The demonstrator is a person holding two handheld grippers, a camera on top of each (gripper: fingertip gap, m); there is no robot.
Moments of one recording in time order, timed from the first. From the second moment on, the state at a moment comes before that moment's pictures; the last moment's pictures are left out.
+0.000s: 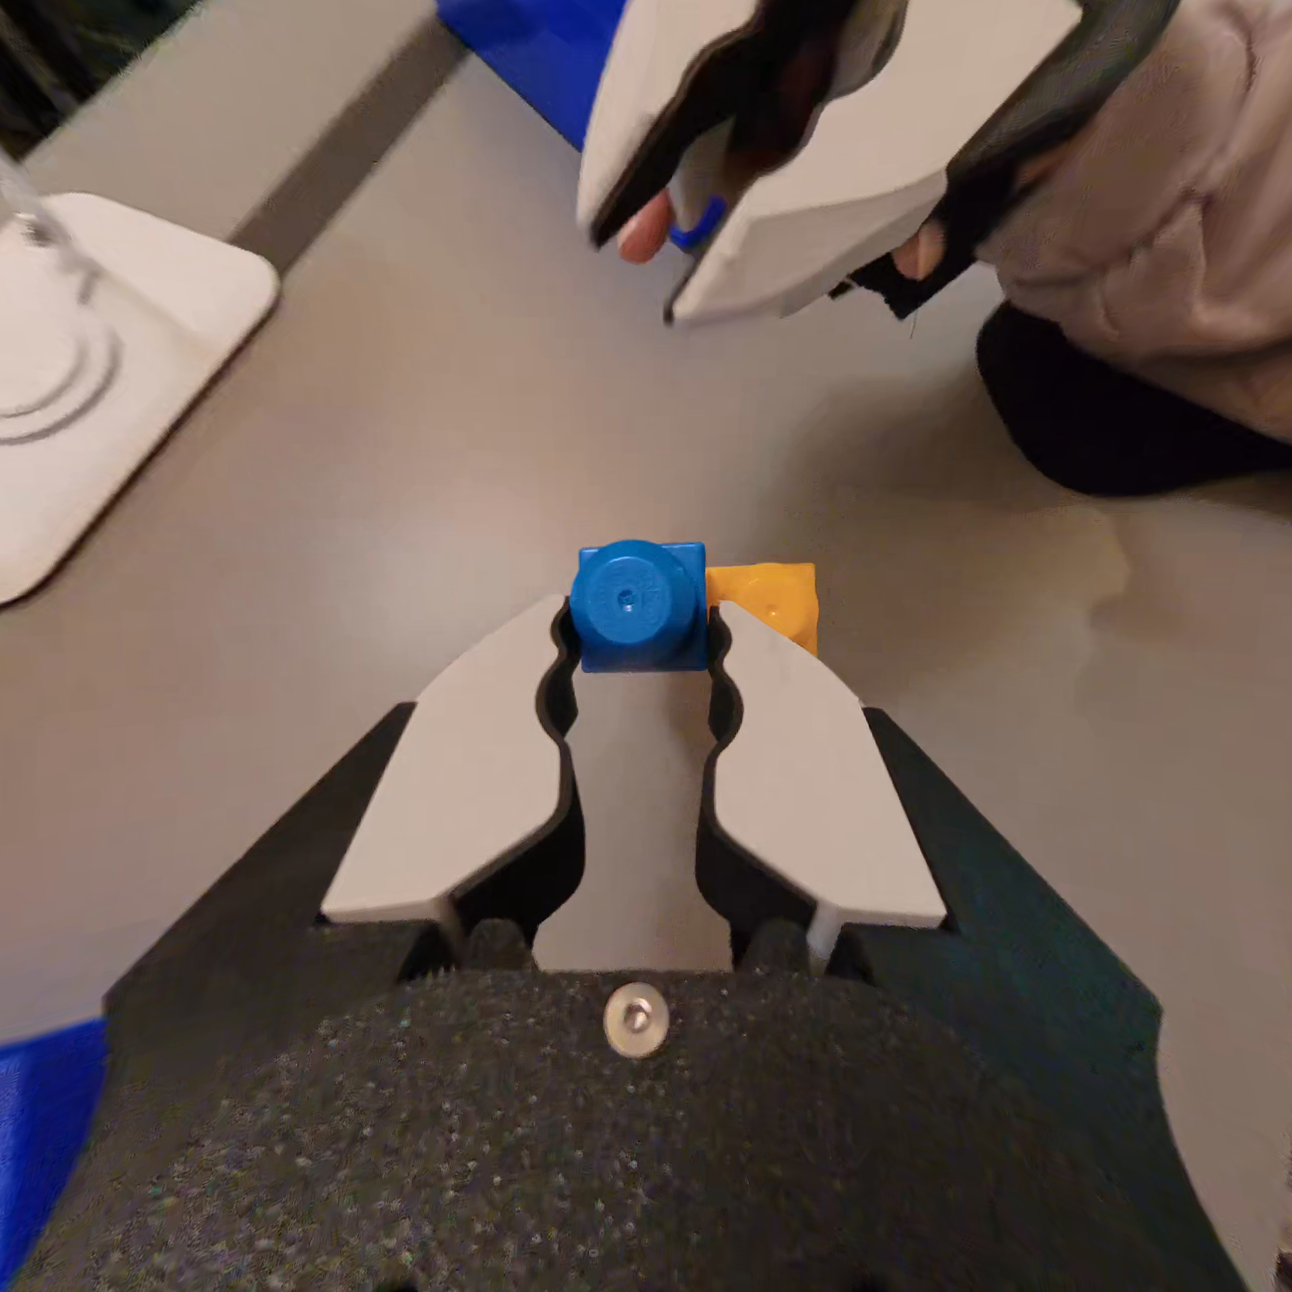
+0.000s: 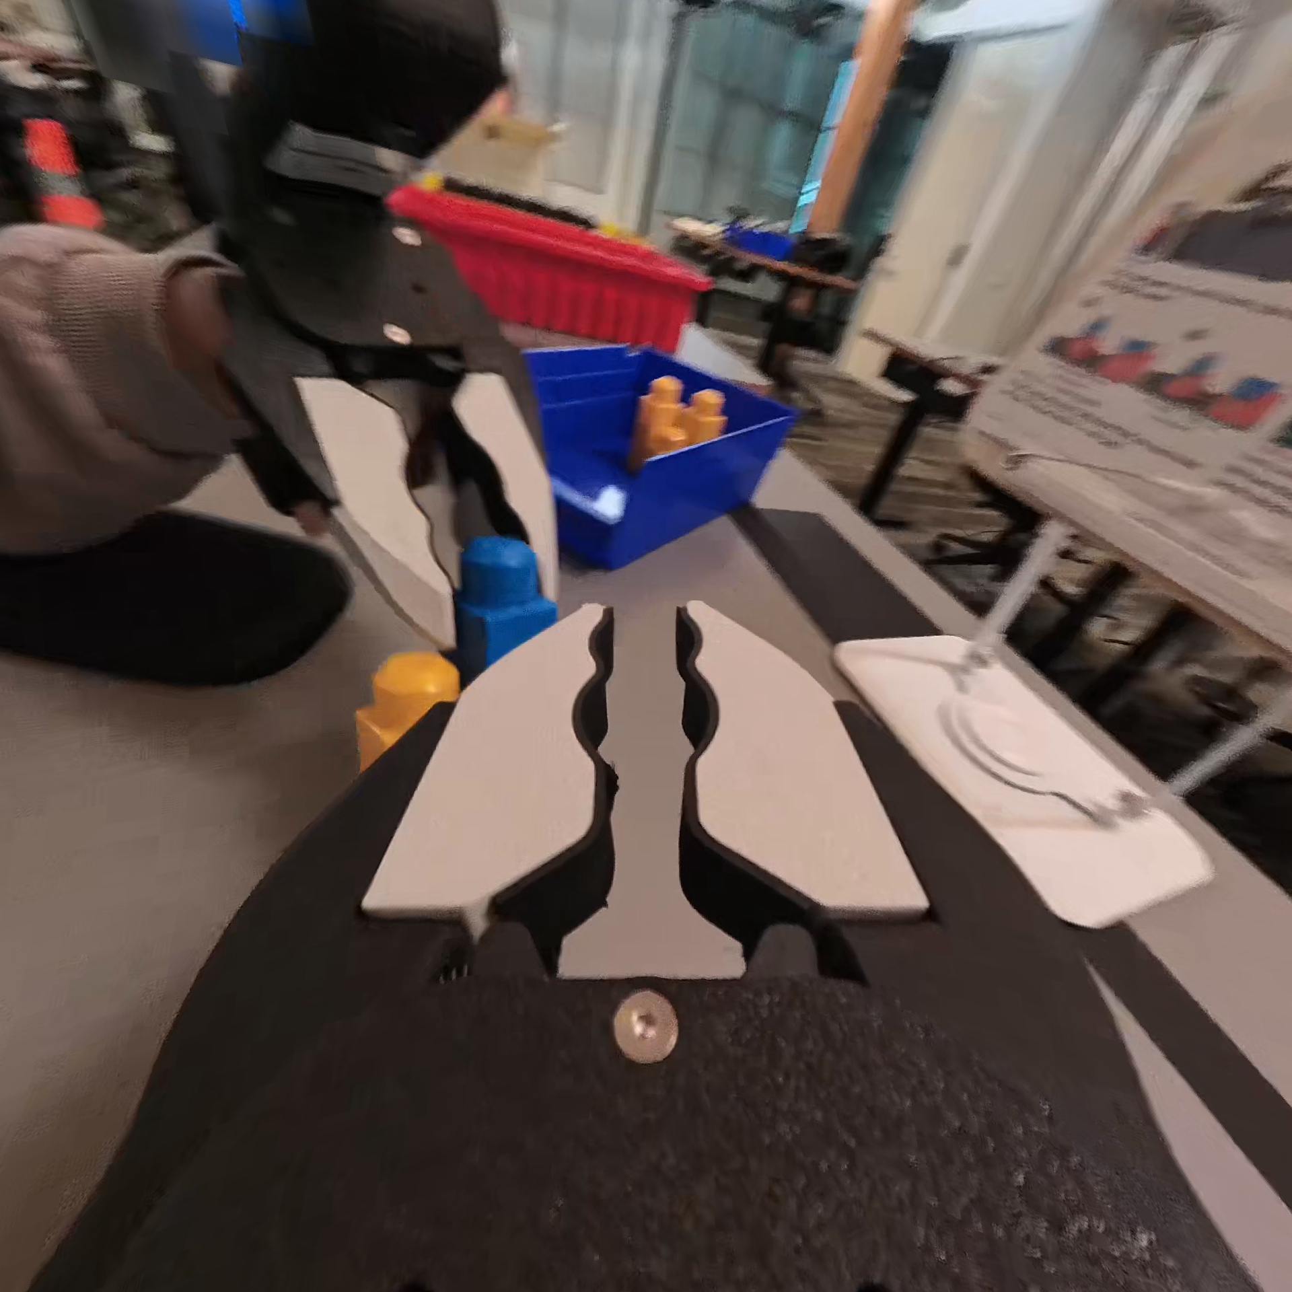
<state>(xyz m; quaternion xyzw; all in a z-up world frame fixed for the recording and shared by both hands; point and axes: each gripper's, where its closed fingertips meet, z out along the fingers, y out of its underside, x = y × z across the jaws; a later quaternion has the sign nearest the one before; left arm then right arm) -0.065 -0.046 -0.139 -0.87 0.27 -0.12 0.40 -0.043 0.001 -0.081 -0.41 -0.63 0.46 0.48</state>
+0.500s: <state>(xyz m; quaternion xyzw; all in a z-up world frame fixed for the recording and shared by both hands) -0.029 -0.053 -0.132 -0.77 0.31 -0.26 0.49 -0.016 -0.056 -0.153 -0.39 -0.78 0.43 0.24</state>
